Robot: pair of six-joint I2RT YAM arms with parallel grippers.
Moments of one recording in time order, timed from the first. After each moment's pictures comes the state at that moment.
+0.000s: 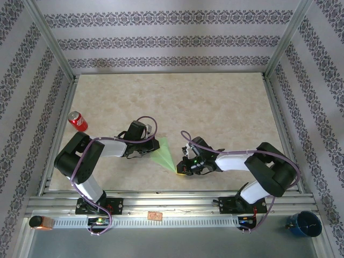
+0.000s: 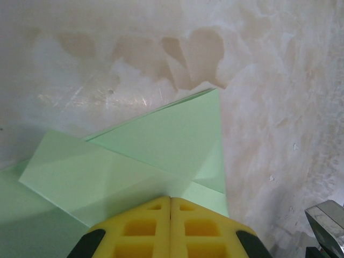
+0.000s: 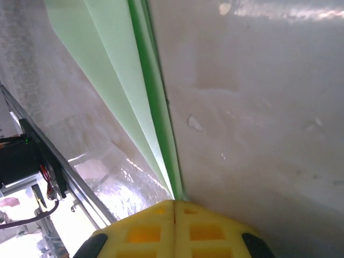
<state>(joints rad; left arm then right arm) -0.47 1.68 0.64 0.16 0.43 -0.82 0.74 1.50 0.47 0.05 -0.63 0.90</state>
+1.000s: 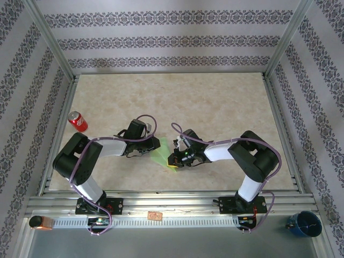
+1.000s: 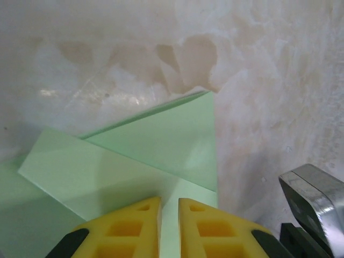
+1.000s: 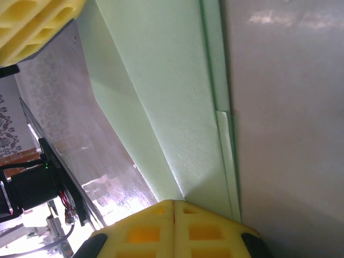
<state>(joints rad) -0.47 1.64 0.67 0.10 0.43 -0.83 0.73 1.73 0.65 0.13 -0.66 0.89</state>
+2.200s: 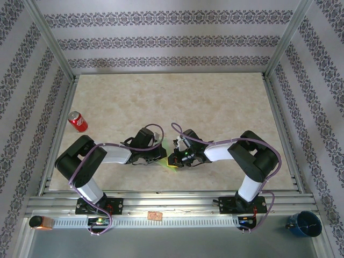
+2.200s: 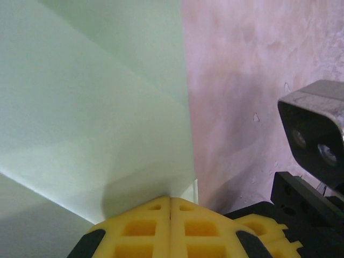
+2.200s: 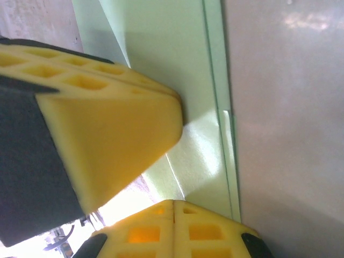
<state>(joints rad) -0.61 1.66 0.60 0.19 0.44 -0.97 0.74 1.74 0.65 0.14 -0.66 0.89</state>
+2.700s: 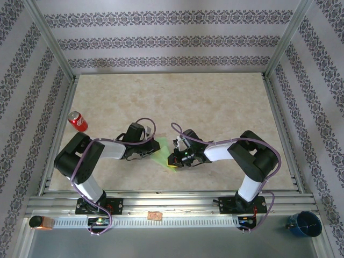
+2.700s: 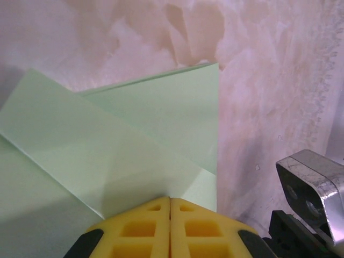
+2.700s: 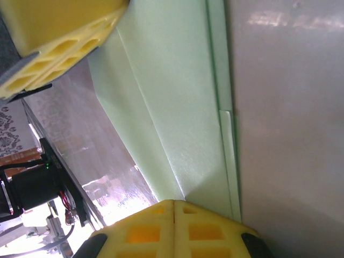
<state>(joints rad) -0.45 1.68 0.59 0.24 0.51 -0.90 0.74 1.74 0.65 0.14 -0.66 0.89</state>
